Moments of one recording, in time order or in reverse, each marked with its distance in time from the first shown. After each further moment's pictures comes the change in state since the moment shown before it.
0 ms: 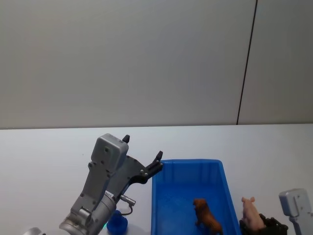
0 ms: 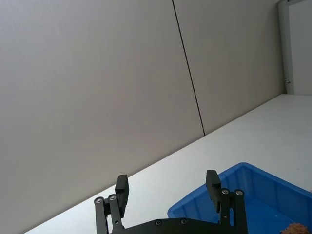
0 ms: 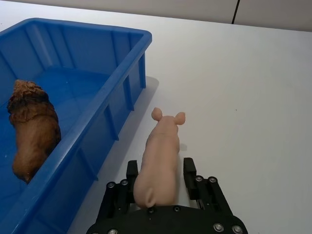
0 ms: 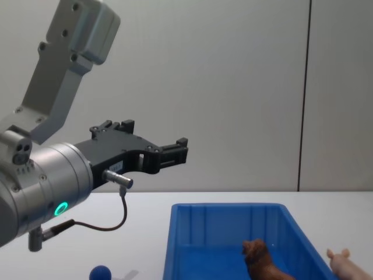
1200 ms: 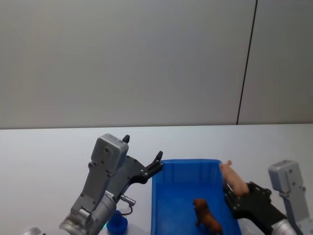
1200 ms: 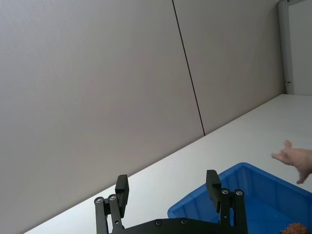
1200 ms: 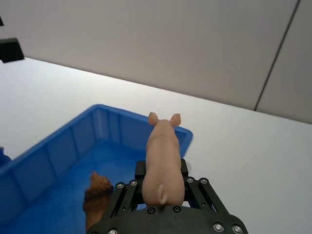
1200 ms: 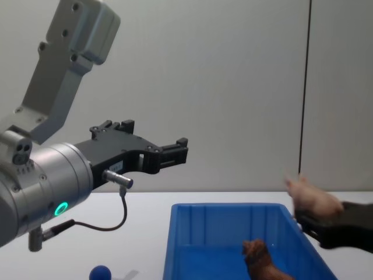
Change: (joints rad) left arm 0.000 0.000 0.000 0.000 0.000 0.000 0.000; right arm 0.051 -0.027 -0.015 -0.085 -0.074 -0.098 0.084
